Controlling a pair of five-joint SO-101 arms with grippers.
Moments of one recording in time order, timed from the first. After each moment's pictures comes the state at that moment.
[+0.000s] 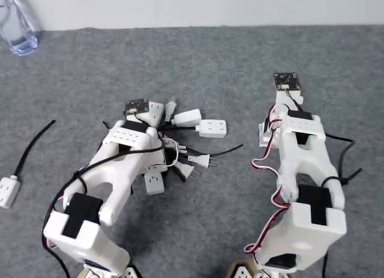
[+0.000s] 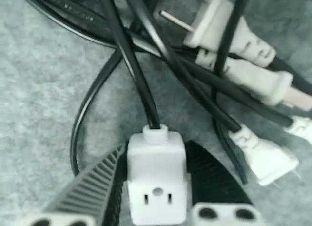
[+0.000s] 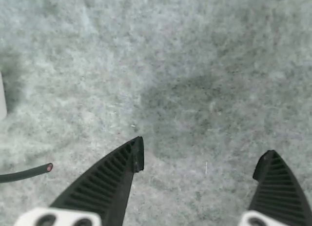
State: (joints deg) left arm 11.2 8.6 29.9 66.6 31.4; right arm 6.7 11.5 21.3 48.0 7.8
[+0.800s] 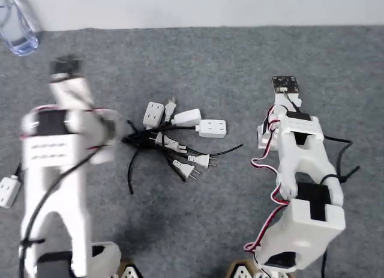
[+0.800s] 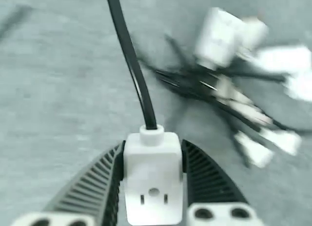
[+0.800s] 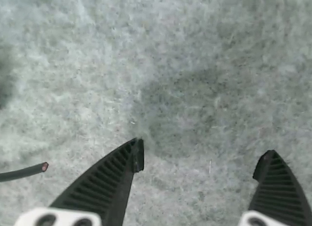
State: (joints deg) left arm -10.4 -20.4 14.8 90.1 13.1; right arm 6.7 13.1 21.3 48.0 7.8
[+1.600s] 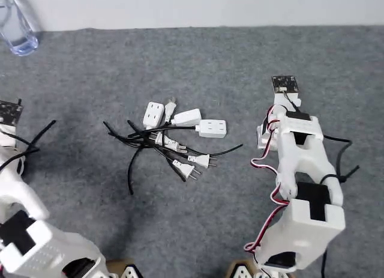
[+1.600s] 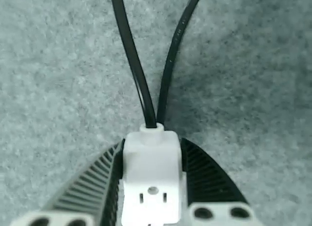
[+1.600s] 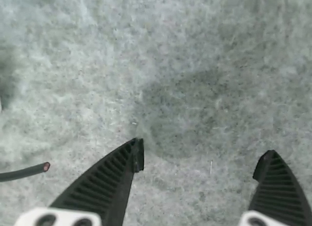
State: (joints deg) left arm -49.8 6.8 23.4 49.4 -47.5; right arm 6.5 13.1 21.3 48.0 7.8
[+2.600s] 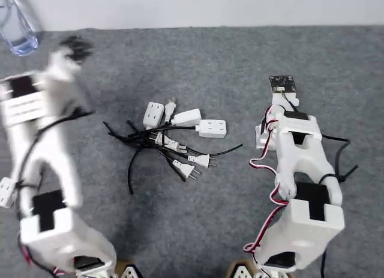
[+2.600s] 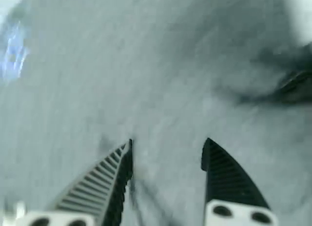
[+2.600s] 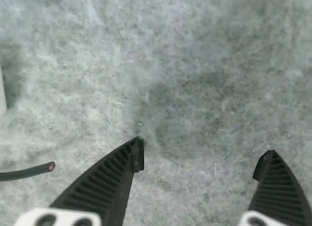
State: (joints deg) left arm -18.5 11.0 -10.2 74.6 -48.0; right arm 5.7 13.1 21.3 48.0 7.8
